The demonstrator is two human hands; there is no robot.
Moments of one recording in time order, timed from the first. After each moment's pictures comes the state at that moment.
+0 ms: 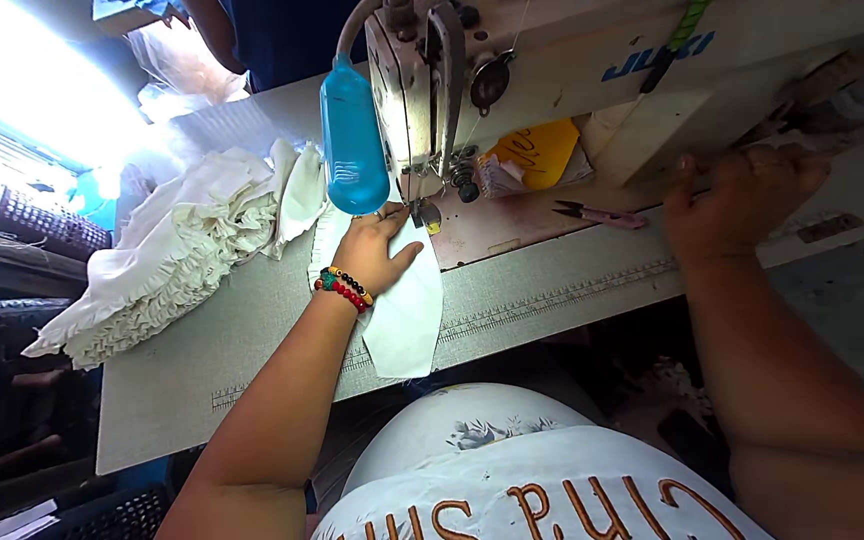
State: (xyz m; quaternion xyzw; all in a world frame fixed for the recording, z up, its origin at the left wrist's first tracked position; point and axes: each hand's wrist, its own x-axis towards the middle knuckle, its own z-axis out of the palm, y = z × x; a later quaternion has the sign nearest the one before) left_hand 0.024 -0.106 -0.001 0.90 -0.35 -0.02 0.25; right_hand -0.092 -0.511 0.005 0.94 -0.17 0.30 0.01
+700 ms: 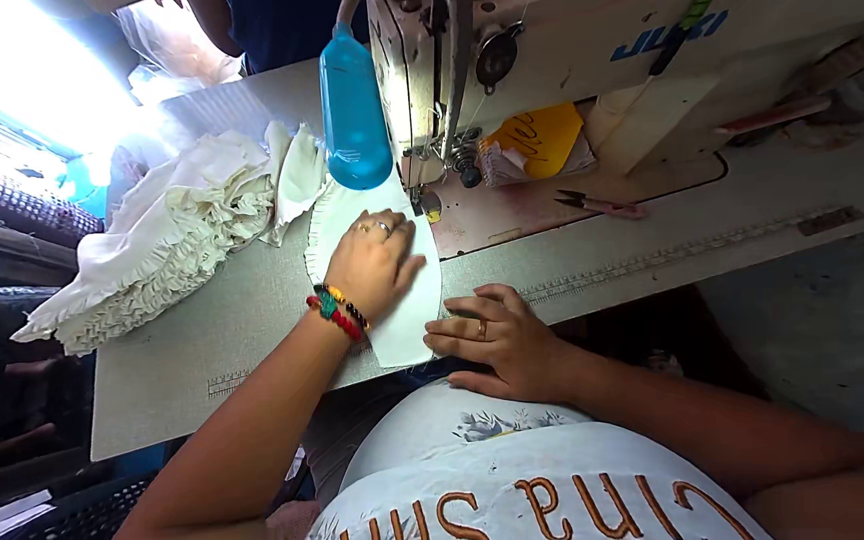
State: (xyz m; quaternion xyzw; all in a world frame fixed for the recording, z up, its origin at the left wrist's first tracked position) left_hand -0.012 -0.095 0.007 0.90 -0.40 0.03 0.15; right_hand -0.159 -0.310 -0.014 0.91 0.35 0.06 -0.22
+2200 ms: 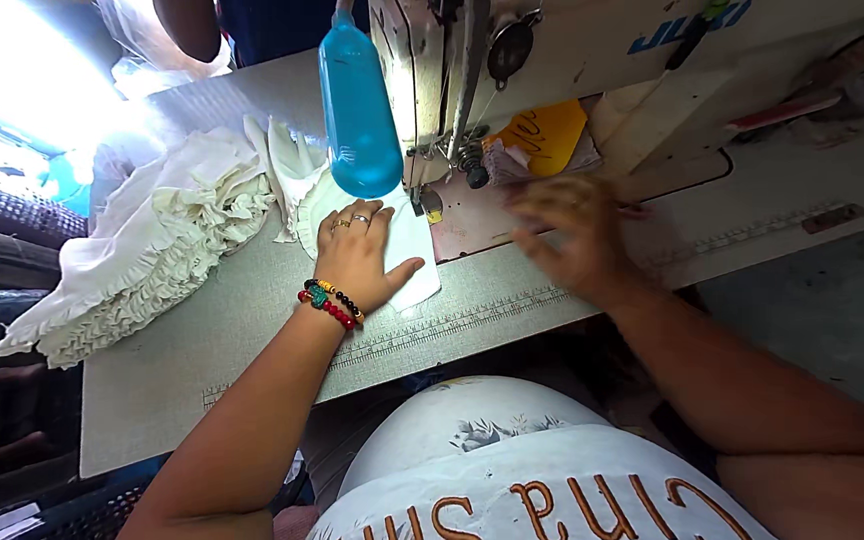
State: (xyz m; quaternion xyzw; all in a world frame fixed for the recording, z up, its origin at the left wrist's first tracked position) left_hand 0.002 -0.087 0.000 0.94 -0.32 0.00 0.11; right_hand -0.083 -0.386 0.010 0.93 0.16 0.22 -0.25
